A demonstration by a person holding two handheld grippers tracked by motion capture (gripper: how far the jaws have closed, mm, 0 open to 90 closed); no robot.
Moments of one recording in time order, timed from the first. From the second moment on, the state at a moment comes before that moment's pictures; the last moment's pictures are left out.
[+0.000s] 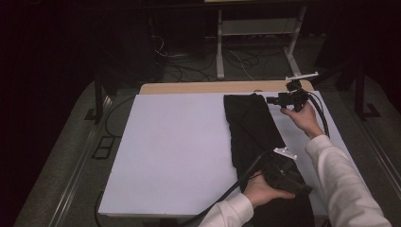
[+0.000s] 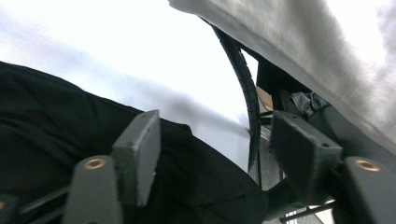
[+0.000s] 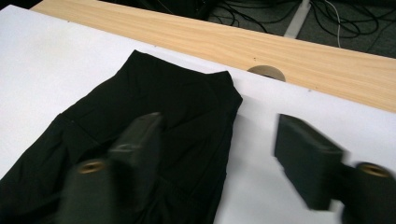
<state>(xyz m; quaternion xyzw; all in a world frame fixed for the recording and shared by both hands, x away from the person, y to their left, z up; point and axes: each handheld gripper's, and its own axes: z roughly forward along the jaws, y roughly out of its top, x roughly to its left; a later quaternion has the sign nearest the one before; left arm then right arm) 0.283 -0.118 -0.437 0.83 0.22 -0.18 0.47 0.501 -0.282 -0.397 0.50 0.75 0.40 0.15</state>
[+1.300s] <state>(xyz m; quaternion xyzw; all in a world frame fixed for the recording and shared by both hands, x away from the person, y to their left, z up) 0.356 -0.008 -0.389 0.82 0.26 0.01 0.50 0.494 -0.286 -0.401 0.47 0.76 0.44 0.10</state>
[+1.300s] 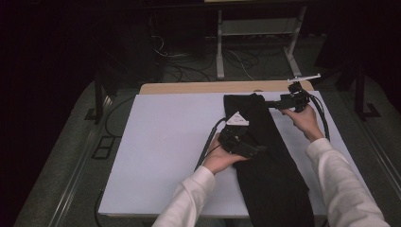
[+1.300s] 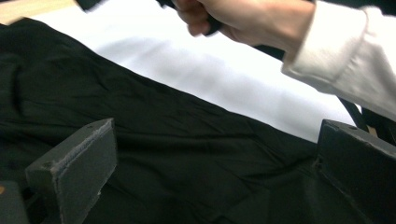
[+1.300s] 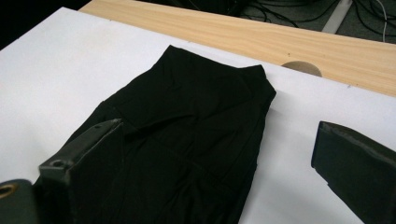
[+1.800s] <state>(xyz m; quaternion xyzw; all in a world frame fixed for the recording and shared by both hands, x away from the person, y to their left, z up) 0.390 0.011 -0.376 0.82 0.27 0.05 0.50 0.488 -0.284 -0.391 0.46 0.77 0.44 0.10</state>
